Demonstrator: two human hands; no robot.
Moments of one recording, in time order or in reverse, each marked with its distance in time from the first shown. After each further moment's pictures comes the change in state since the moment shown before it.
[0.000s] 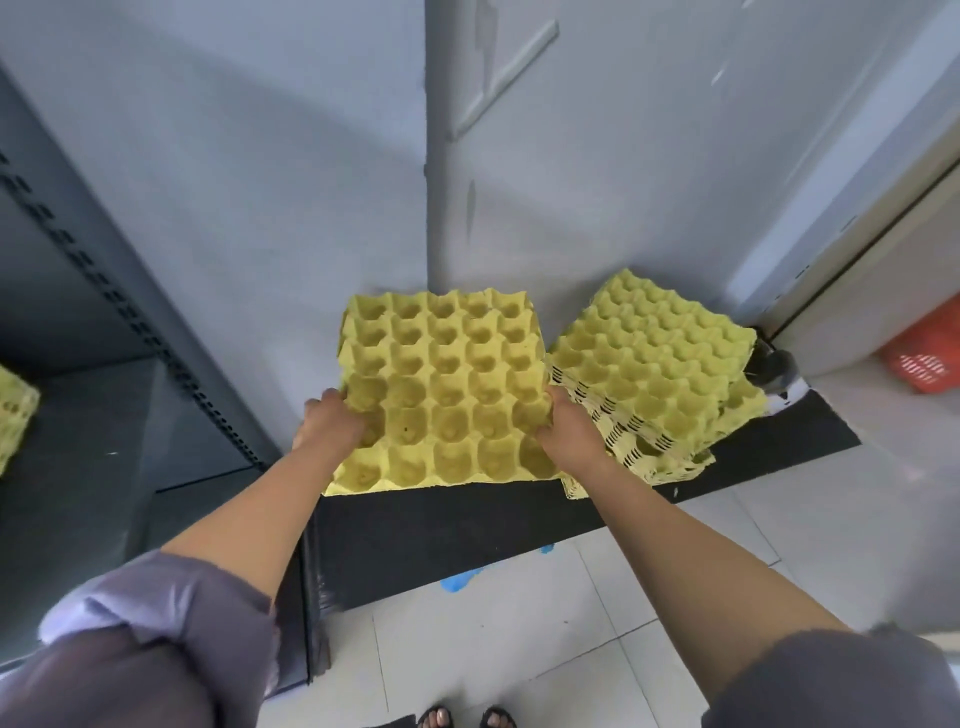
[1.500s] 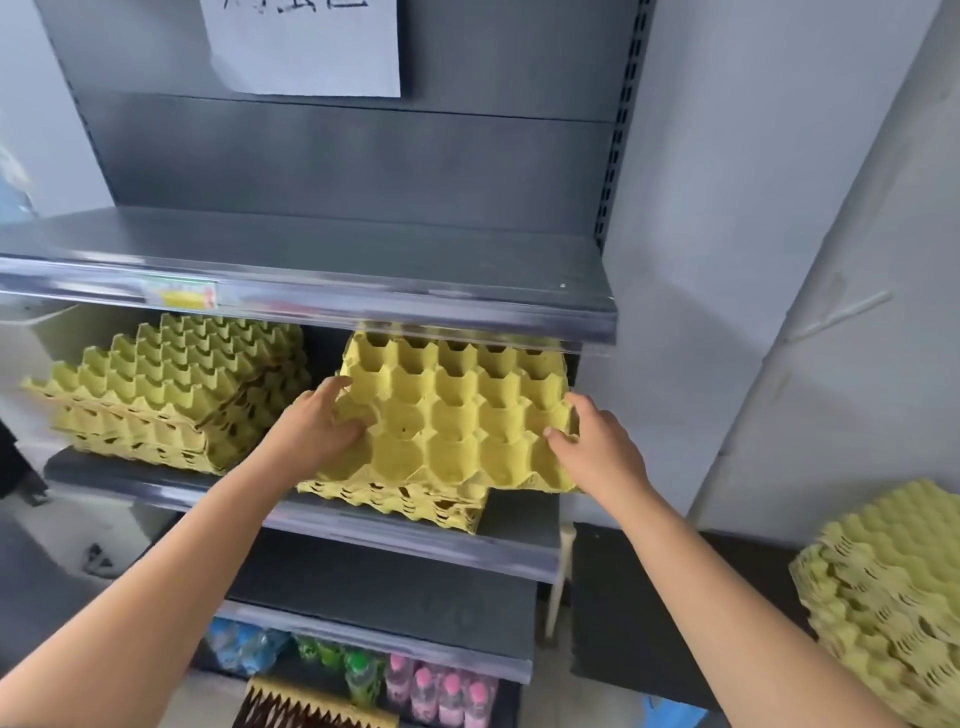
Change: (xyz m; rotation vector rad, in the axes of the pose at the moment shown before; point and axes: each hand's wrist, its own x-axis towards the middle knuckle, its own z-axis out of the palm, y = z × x) left_hand -0.269 -0.347 -0.354 -0.044 0.561 0.162; right_hand -0.309 -0.361 0.079 -0.044 0.102 -0.641
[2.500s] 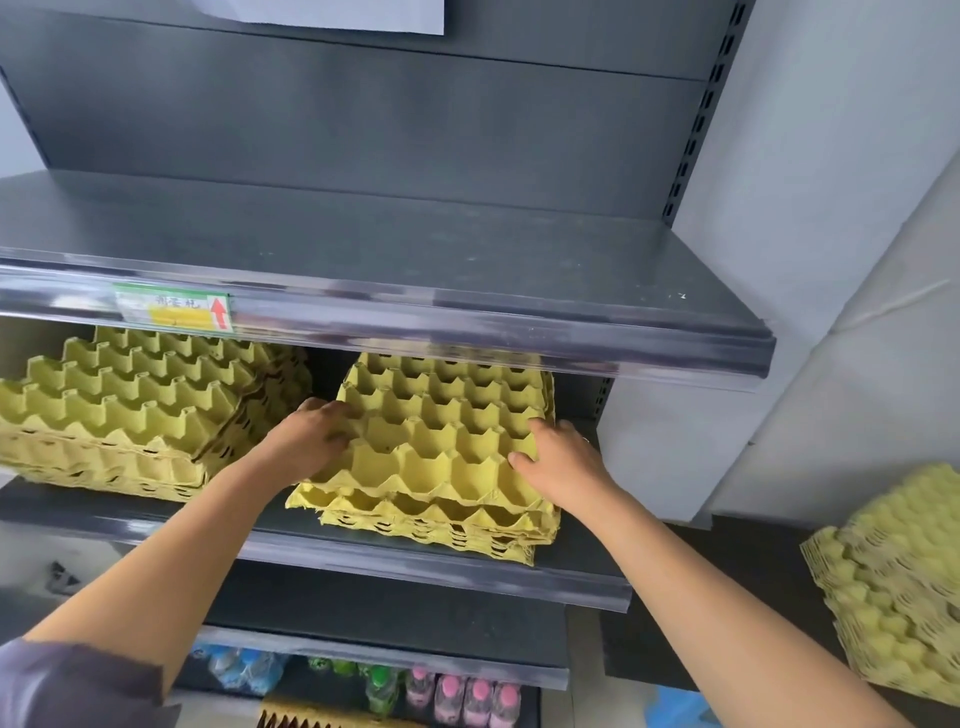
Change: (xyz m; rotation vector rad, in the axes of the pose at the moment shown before) left_hand 0.125 -0.118 0.015 0.174 -0.249 0.103; right_hand 0.062 -0.079 0.092 -0.256 -0.264 -0.016
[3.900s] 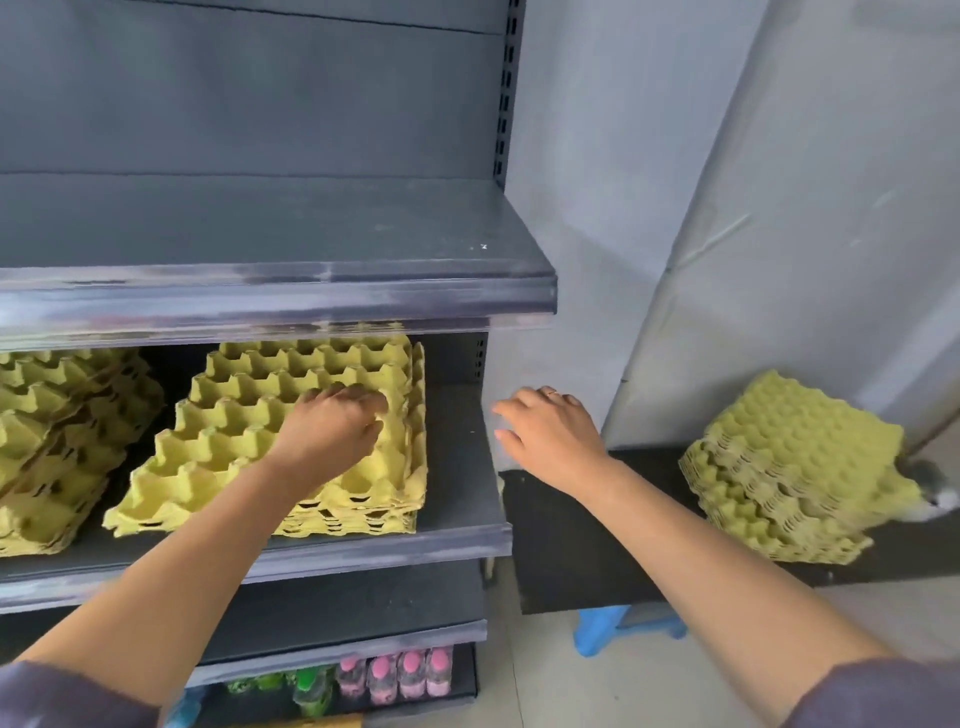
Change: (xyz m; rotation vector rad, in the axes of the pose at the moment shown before) left_hand -0.019 0.180 0.055 0.392 0.163 0.478; right_hand -0.065 0.128 -0.035 -0.306 0.236 -0.133
